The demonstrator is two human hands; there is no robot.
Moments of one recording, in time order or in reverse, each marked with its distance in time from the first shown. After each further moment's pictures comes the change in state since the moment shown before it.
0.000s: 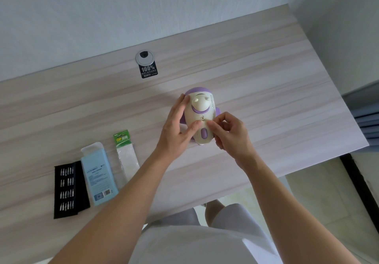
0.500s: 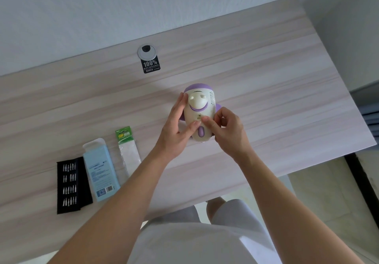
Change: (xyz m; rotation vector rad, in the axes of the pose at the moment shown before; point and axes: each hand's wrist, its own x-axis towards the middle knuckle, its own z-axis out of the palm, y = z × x) left_hand -0.007 -0.005 -0.007 -0.099 -0.018 -0.105; right_hand 0.010 0.005 0.015 -0.175 0.011 -0.084
